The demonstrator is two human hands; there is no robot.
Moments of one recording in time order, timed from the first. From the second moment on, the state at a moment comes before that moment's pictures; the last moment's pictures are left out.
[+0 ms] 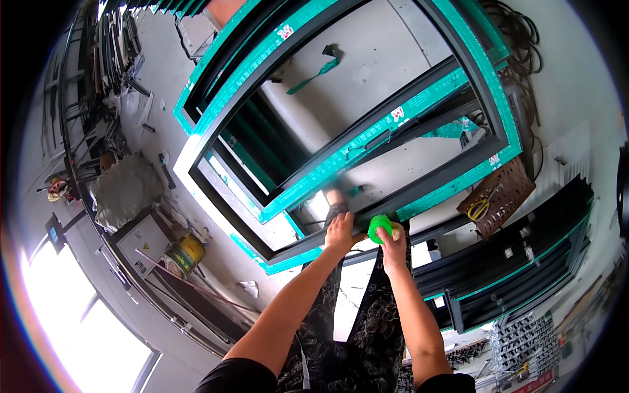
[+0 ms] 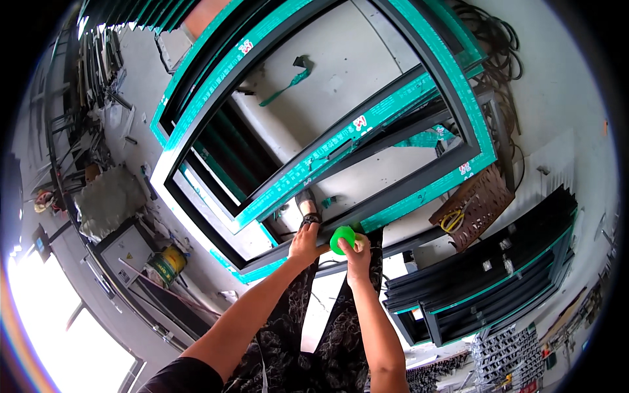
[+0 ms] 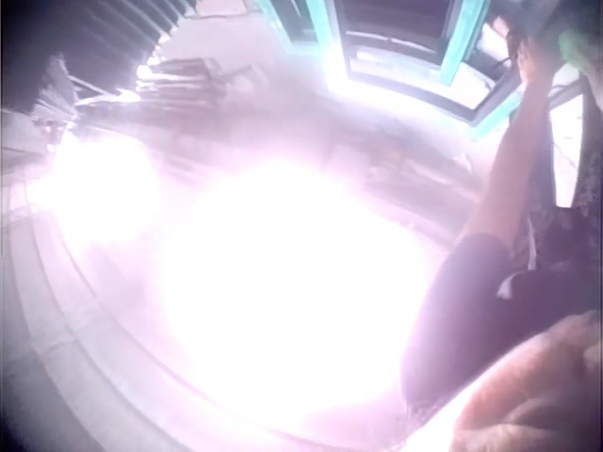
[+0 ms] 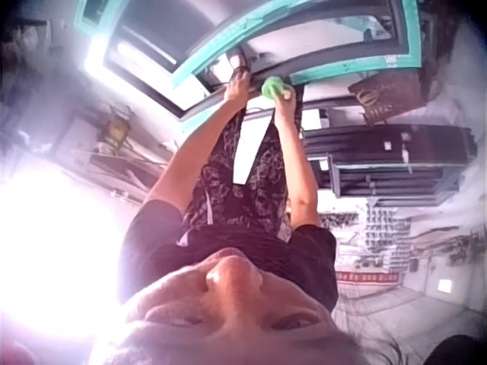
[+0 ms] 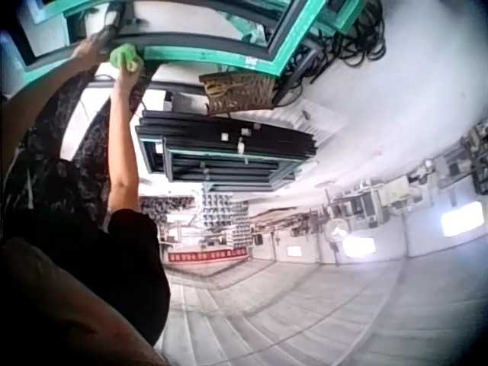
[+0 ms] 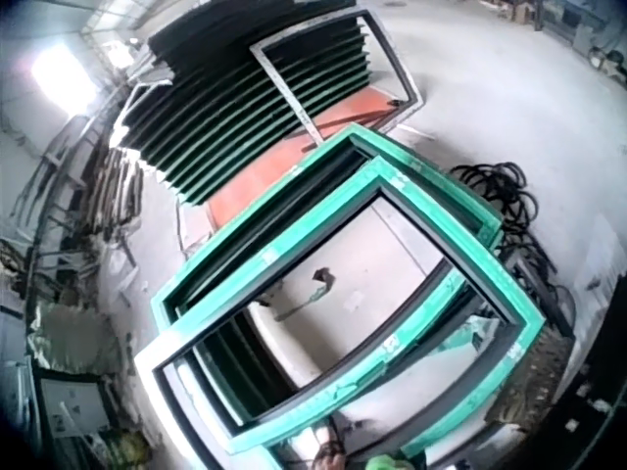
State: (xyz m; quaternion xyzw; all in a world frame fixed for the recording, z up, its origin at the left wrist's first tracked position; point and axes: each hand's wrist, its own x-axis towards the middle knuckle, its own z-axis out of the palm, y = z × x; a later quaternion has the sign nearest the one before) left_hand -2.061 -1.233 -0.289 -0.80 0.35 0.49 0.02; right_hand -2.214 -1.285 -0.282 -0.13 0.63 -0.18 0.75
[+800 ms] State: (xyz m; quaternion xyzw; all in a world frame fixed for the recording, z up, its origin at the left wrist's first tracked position) left_hand -2.079 -1.172 -0.204 -0.78 0.31 0.54 0.01; right_hand -2.252 -1.243 -0.176 -0.02 0.62 -0.10 0.78
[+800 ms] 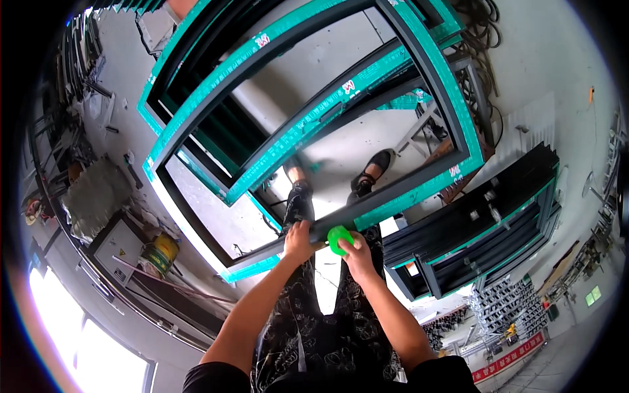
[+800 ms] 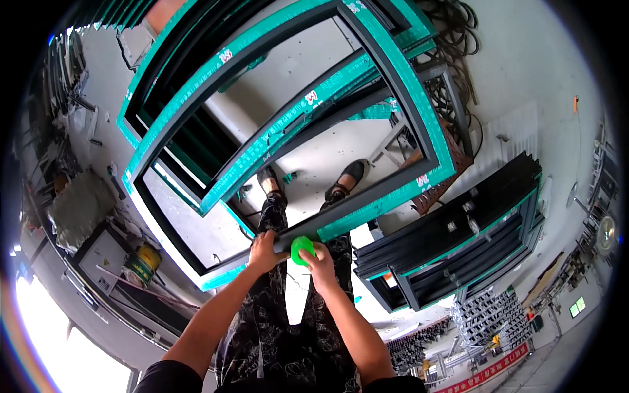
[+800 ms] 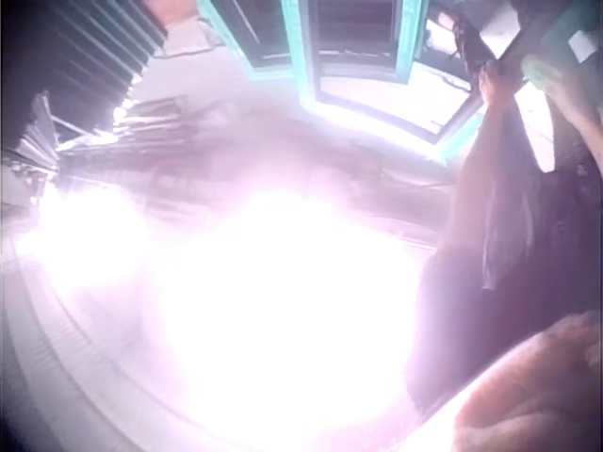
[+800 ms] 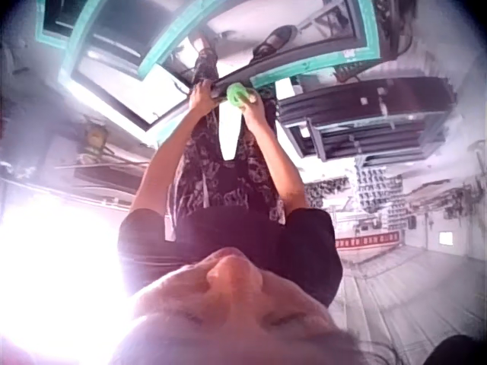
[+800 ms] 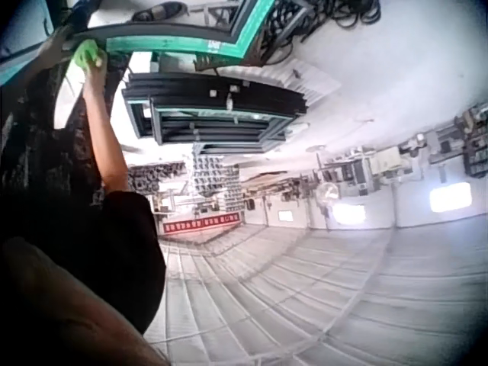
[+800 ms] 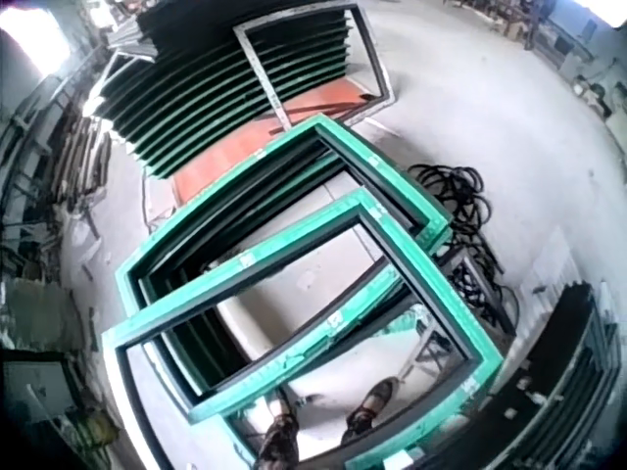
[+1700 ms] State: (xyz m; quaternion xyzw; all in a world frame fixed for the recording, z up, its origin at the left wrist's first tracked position) left_hand -2.062 -1.201 -0.264 -0.72 0.07 0.65 -0.23; right_hand -2.275 -1.265 -0.227 -0.30 0.60 -0.16 0.72
